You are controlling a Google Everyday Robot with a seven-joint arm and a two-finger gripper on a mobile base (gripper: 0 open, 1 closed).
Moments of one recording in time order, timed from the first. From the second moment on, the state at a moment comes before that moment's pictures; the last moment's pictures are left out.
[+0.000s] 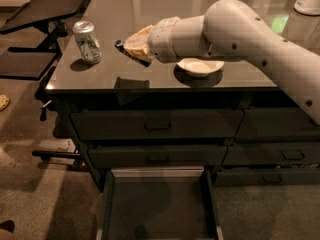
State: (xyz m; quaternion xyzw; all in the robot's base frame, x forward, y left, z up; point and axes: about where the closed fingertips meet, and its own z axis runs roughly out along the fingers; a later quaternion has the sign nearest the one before) arm 0.639 0.057 0.948 -0.54 0.61 0.17 0.55
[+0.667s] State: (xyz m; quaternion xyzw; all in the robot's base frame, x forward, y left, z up) arm 0.678 0.045 0.929 -0.50 0.67 0.13 0.54
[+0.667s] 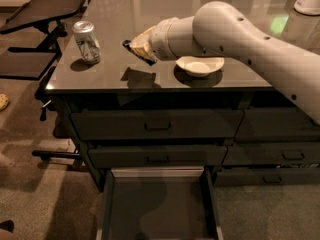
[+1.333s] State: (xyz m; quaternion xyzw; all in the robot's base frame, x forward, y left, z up) arm 0.695 0.037 0.898 -0.49 0.69 0.12 0.52
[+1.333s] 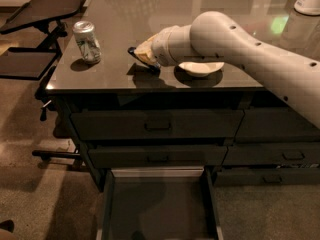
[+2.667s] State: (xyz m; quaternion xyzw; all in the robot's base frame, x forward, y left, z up) arm 0.697 0.047 0.885 -0.50 0.69 0.13 0.51
